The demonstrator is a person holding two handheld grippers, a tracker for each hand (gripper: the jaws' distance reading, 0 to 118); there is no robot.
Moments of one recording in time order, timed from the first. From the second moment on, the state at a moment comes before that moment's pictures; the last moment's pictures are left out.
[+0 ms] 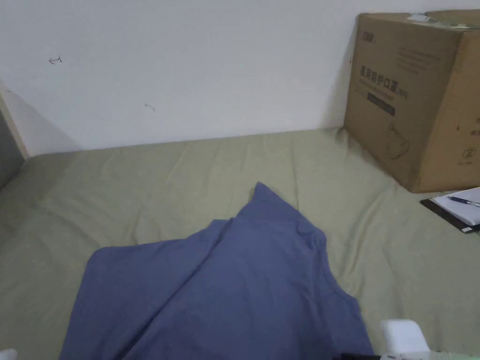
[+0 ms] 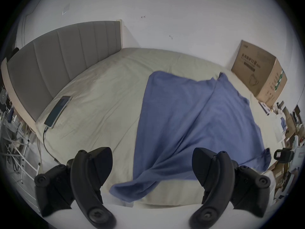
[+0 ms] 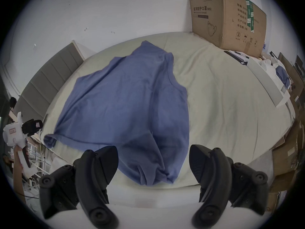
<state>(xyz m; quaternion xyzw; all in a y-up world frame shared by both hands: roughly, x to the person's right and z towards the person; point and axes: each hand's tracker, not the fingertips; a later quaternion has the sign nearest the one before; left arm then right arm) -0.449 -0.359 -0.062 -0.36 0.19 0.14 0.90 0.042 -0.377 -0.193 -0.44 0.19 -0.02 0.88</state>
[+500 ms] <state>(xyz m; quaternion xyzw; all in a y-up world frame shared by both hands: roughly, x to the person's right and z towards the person) -0.434 -0.347 -0.176 -0.35 0.18 0.10 0.91 0.047 -0.330 -0.327 -0.40 0.21 -0.07 0.89</state>
